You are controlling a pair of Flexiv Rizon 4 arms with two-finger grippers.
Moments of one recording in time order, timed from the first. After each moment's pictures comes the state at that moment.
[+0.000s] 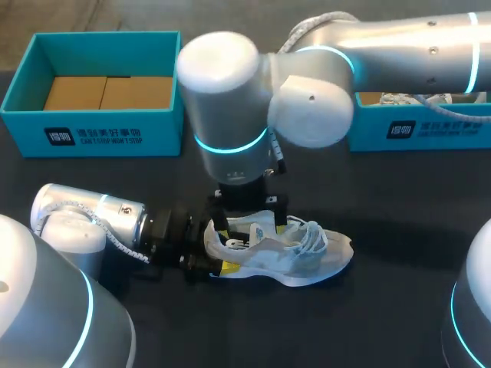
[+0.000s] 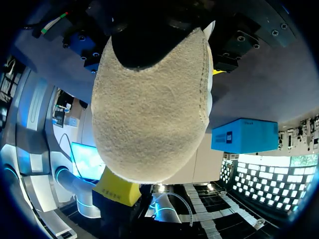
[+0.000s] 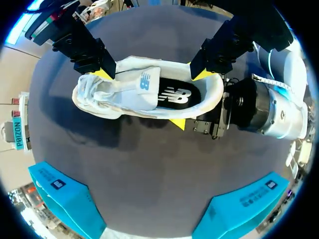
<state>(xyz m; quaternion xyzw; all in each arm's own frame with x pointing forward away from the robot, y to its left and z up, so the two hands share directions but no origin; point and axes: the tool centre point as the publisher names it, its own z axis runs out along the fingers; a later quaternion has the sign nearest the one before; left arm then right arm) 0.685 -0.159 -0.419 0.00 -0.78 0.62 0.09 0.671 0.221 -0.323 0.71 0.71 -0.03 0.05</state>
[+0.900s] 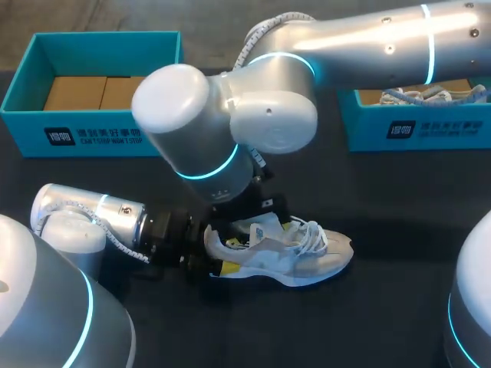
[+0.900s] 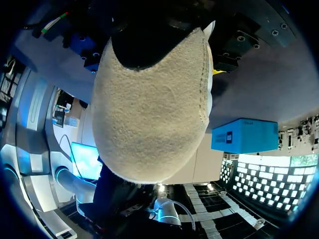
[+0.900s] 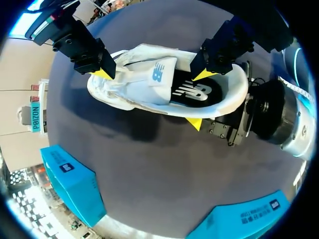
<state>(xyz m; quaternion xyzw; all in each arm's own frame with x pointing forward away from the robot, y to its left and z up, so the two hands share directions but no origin) 0.685 -0.159 -0.419 0.00 -0.78 0.62 0.09 0.677 0.200 -0.337 0.66 0.73 -0.08 0.14</state>
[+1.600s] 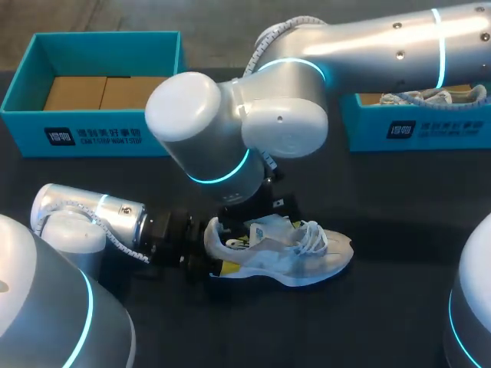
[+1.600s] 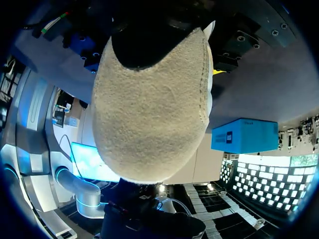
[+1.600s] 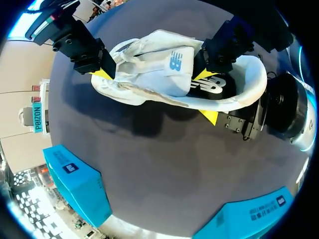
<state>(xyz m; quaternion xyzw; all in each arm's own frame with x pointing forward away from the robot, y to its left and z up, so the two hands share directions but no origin) 0.685 -0.159 -0.419 0.00 -0.78 0.62 0.09 0.686 0.181 -0.345 0.67 0.72 -0.08 0.16</state>
